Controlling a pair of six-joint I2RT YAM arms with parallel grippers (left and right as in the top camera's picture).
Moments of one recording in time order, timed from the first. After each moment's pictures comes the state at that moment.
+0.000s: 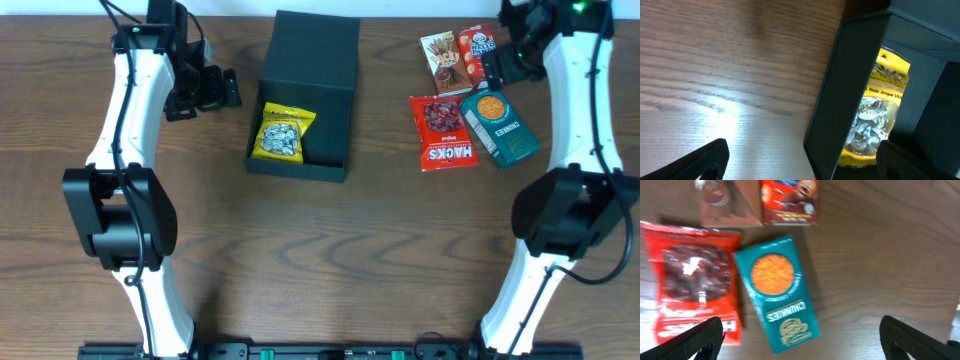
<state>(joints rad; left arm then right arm) -0.01 2.12 1.94 -1.19 0.24 -0.18 -0.12 2.21 2.26 -1.25 0.18 -0.35</state>
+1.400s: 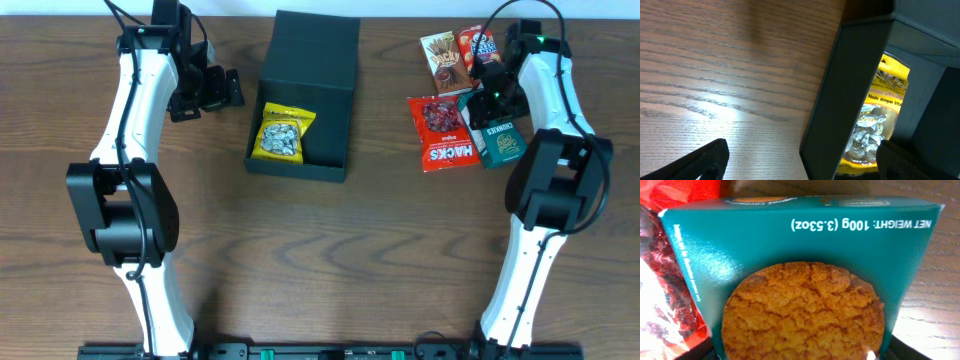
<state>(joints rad) -0.01 2.14 1.94 -1.17 0.25 -0.20 -0.15 2.46 2.14 -1.18 0.04 -0.42</state>
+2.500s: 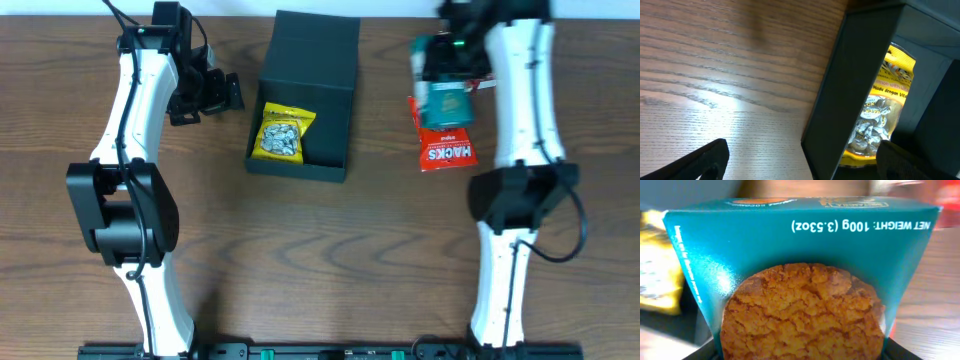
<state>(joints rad) 0.00 2.14 1.94 -1.21 0.25 -0.20 0.14 2.43 2.71 -1.62 -0.16 0.05</state>
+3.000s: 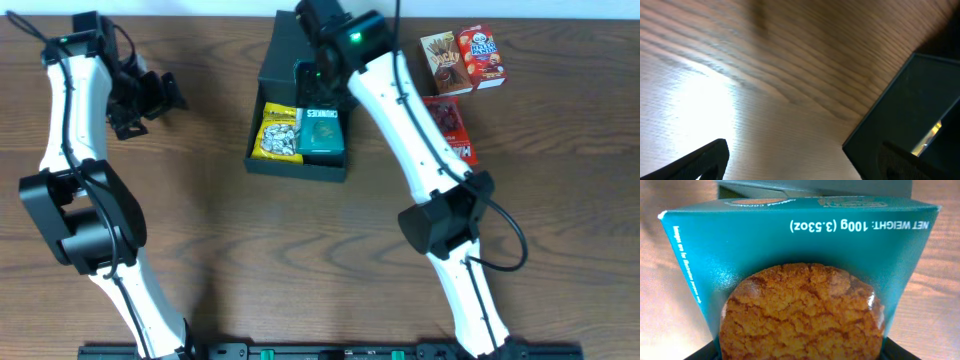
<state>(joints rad) 0.24 2.14 1.94 -1.26 0.29 -0.22 0.56 2.43 2.65 -1.46 -0.03 0.59</state>
